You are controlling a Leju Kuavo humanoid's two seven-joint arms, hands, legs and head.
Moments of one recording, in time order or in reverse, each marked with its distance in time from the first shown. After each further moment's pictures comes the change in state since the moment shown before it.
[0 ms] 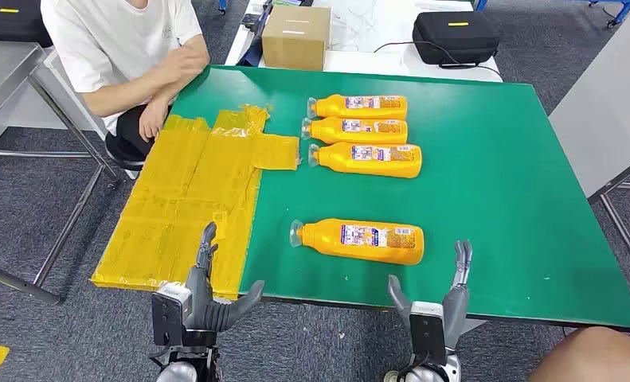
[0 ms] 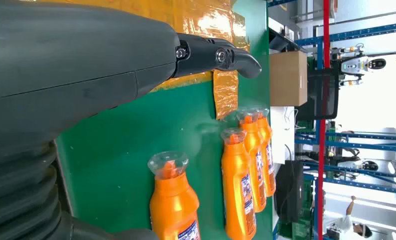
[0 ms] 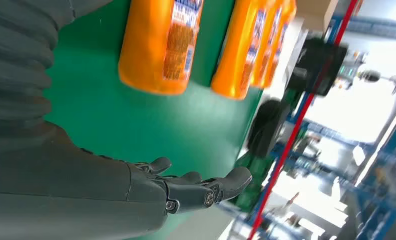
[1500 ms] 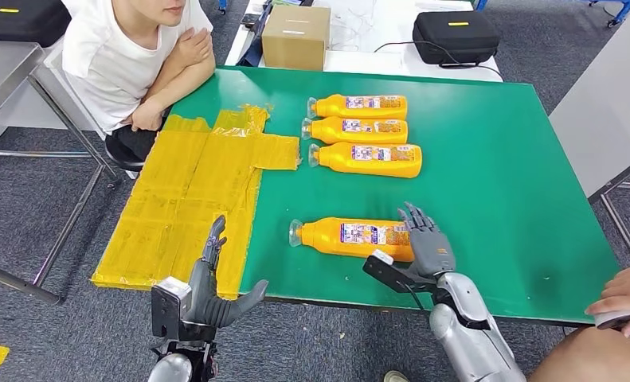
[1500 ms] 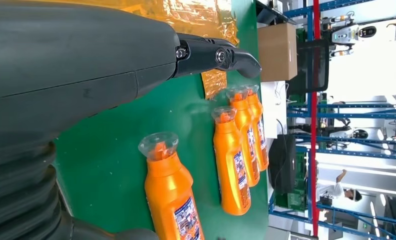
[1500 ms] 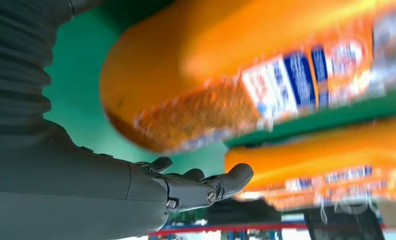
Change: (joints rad) left arm -0.036 0.000 0.026 0.002 -0.023 -0.146 0.013; right arm -0.438 -0.281 0.187 0.434 0.666 0.338 0.461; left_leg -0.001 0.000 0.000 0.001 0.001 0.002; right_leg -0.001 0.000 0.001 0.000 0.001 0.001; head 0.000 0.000
